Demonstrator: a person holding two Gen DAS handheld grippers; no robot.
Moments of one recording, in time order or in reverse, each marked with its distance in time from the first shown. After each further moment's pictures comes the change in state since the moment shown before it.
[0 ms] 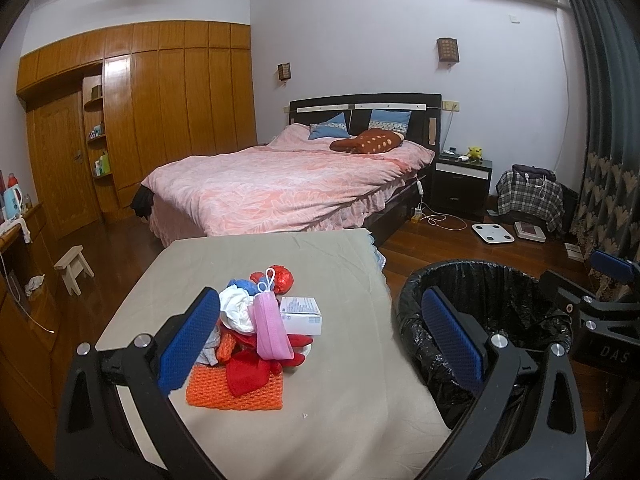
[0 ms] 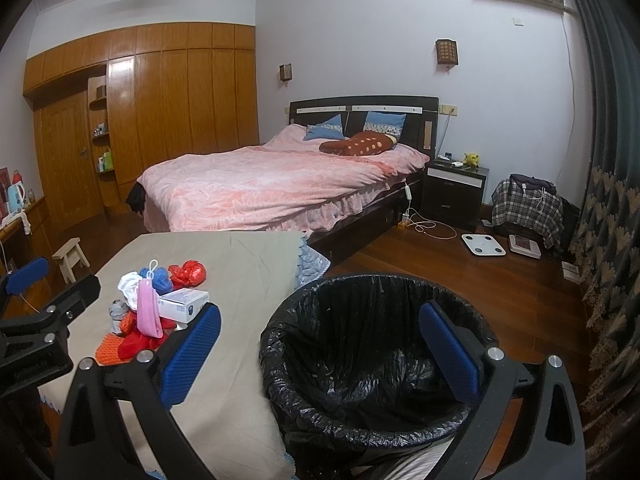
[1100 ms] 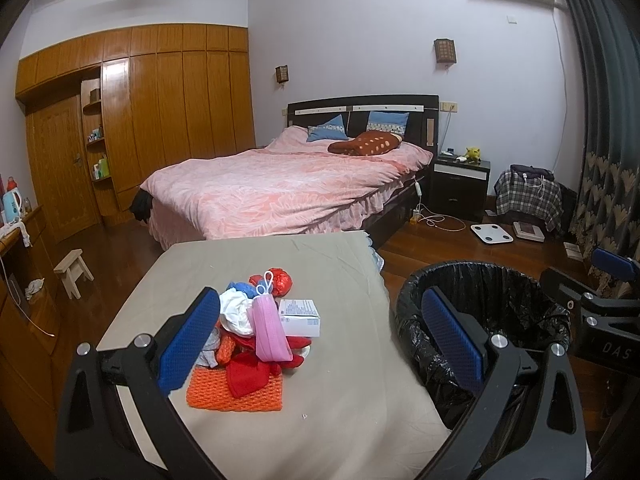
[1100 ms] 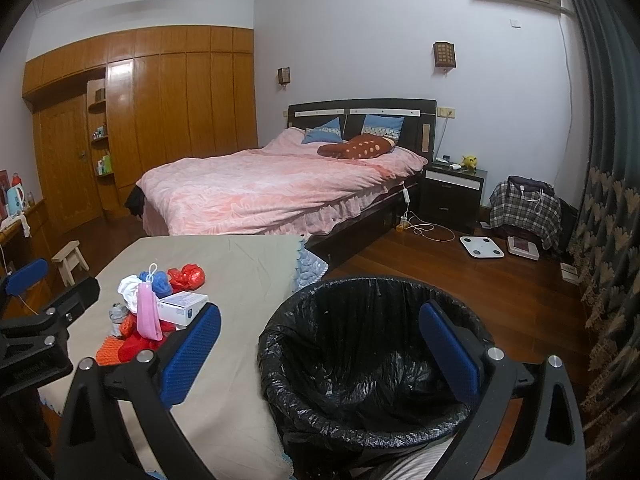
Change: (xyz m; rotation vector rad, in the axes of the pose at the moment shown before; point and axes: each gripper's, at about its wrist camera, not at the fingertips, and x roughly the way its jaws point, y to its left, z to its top) left arm -0.003 0.001 0.007 0.003 -0.007 -0.004; right arm -0.004 -0.003 0.002 0.002 -0.008 -0.001
